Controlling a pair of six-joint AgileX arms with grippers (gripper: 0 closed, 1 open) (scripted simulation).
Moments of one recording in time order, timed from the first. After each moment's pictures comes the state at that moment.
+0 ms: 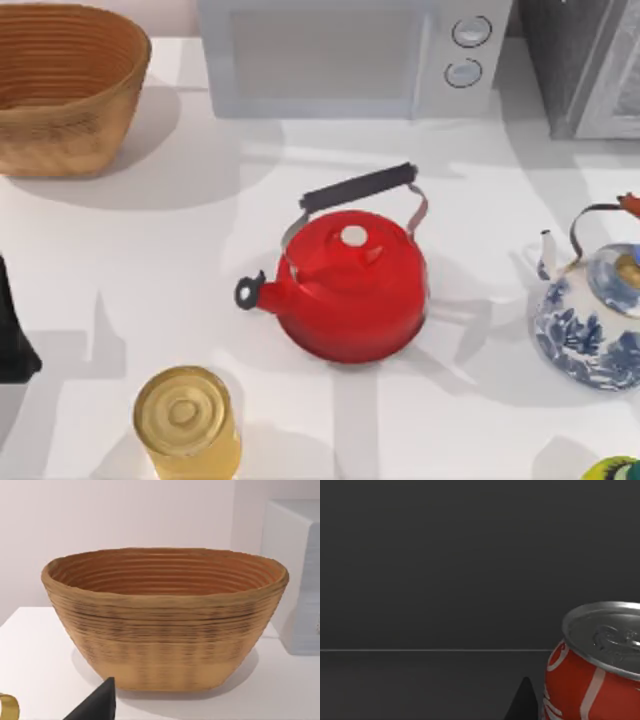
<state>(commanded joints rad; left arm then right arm) 0.00 0.00 0.00 0.00 0.00 0.00 0.24 1.60 1.85 -0.25 0.26 0.01</state>
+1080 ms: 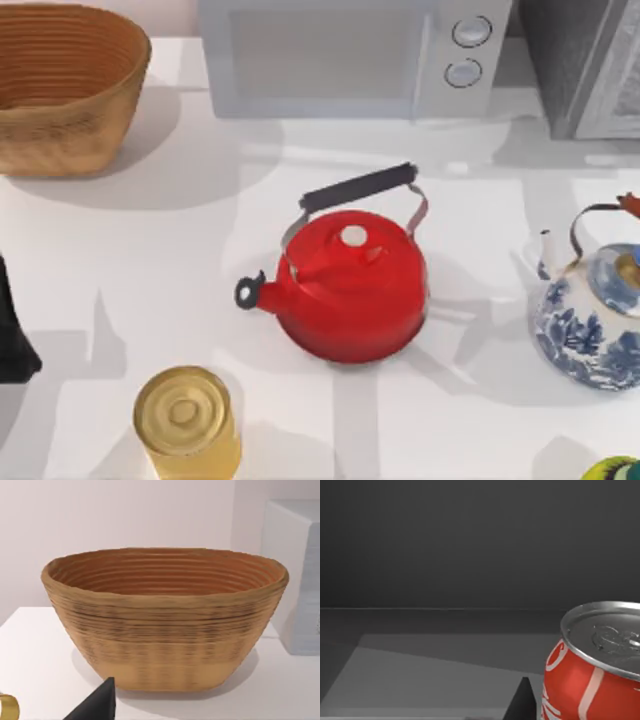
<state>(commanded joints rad) 0.00 0.00 0.00 0.00 0.00 0.00 0.51 1.19 1.82 -0.63 0.53 0.01</state>
